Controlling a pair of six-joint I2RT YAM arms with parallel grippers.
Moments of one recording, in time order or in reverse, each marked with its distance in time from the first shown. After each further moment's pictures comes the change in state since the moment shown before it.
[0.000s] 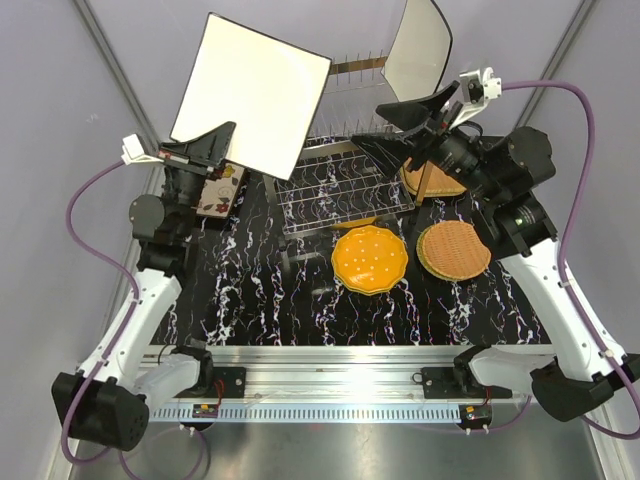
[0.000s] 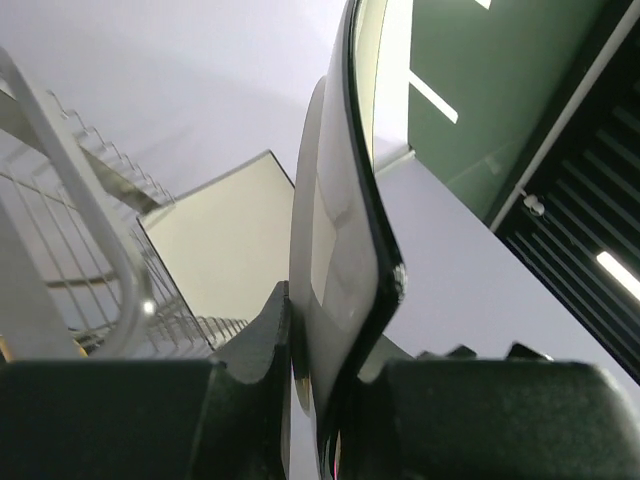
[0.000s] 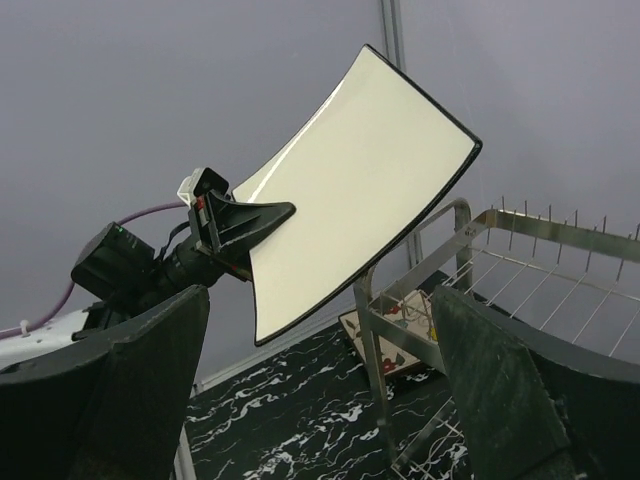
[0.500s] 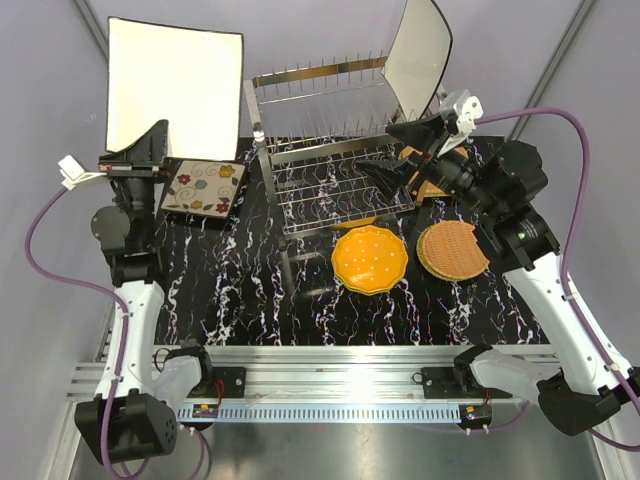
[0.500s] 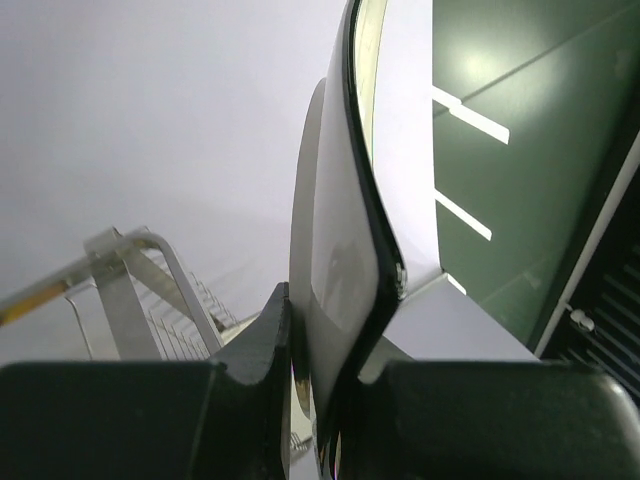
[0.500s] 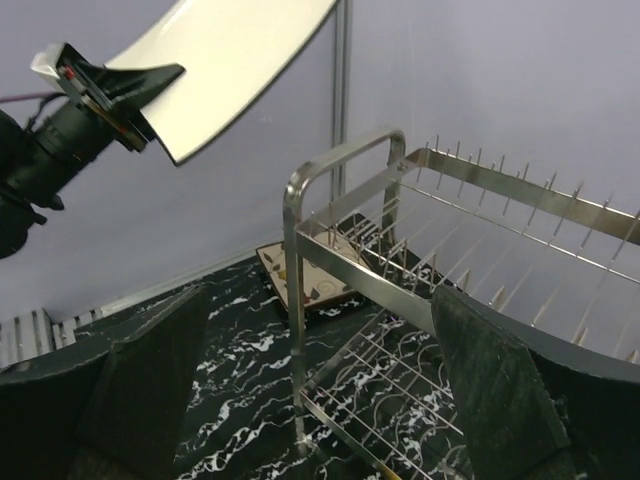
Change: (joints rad) left arm 0.350 -0.095 -0.054 -0.023 0.011 -0.090; right arm 0.000 -0.087 -0.105 -0.121 0.013 -0.312
